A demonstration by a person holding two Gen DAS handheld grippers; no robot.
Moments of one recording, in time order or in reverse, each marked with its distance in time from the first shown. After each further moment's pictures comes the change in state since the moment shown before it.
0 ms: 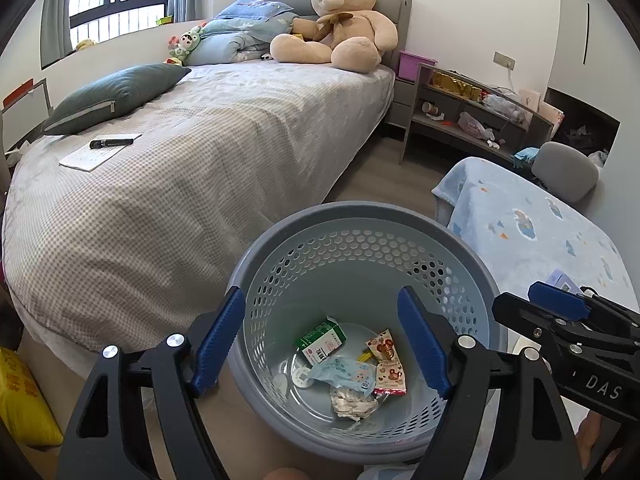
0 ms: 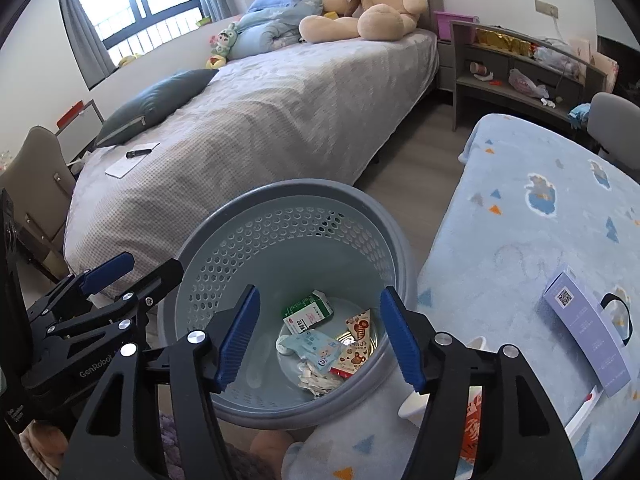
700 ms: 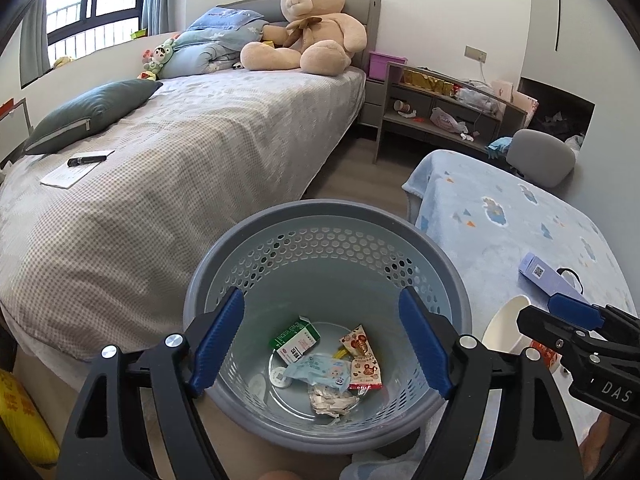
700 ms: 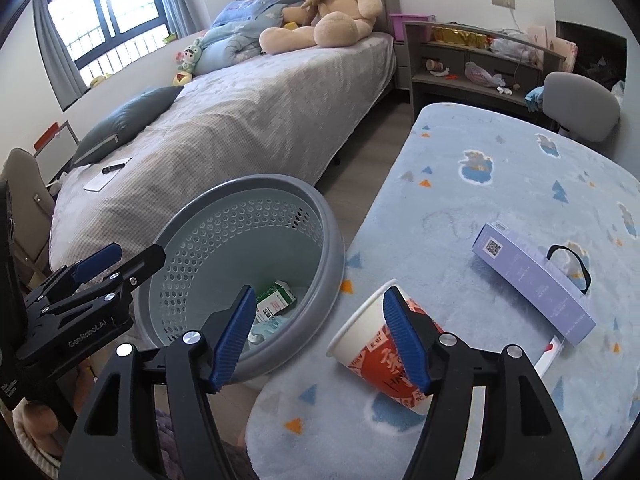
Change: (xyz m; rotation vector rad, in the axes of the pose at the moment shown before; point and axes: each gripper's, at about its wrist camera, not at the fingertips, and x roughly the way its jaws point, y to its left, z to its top) left arm -0.010 -0.032 -0.009 0.070 -0.019 -0.065; right arm -0.042 -0.038 -0.034 0.082 -0.037 -0.099
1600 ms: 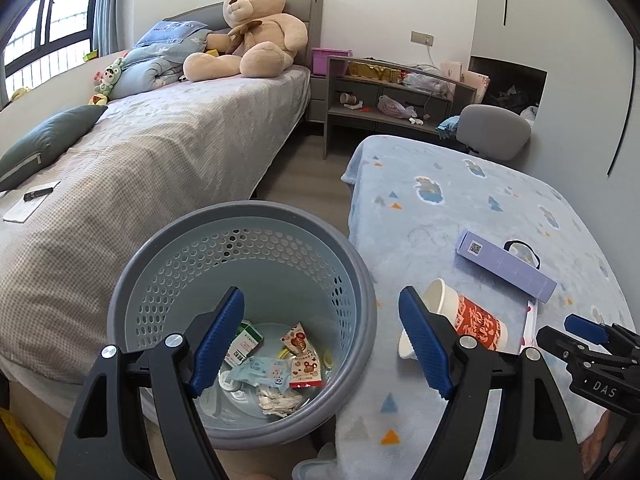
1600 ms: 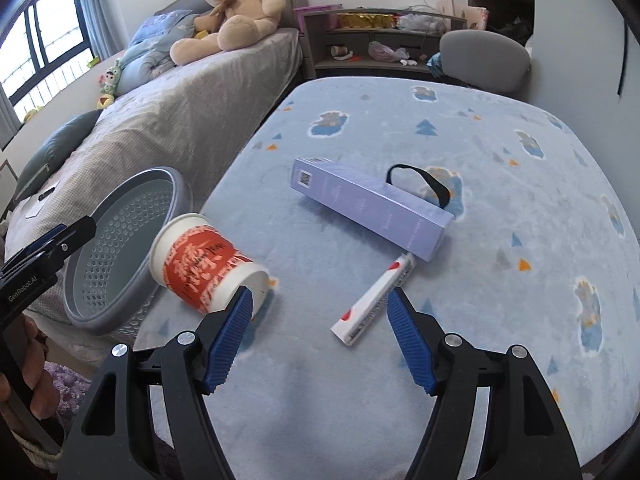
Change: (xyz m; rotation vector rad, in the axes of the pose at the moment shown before) left arm -0.001 -0.081 -0.007 0.121 0.004 -0.117; right arm -0.047 -0.108 -0.061 0.182 0.012 -0.222
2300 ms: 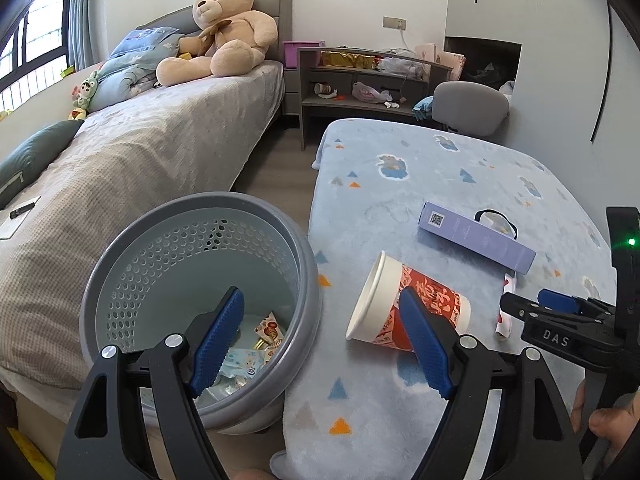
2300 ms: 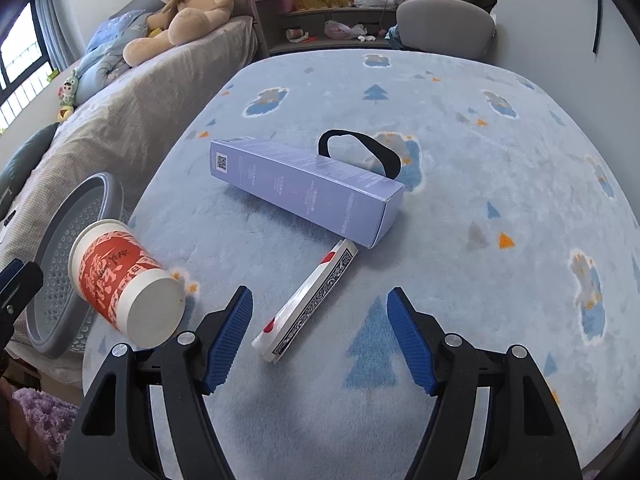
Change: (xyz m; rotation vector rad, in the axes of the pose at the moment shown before) left arm 0.005 -0.047 -0.016 0.088 0.027 -0.024; right arm 0.040 -0.037 0.001 0.089 0.052 -0.100
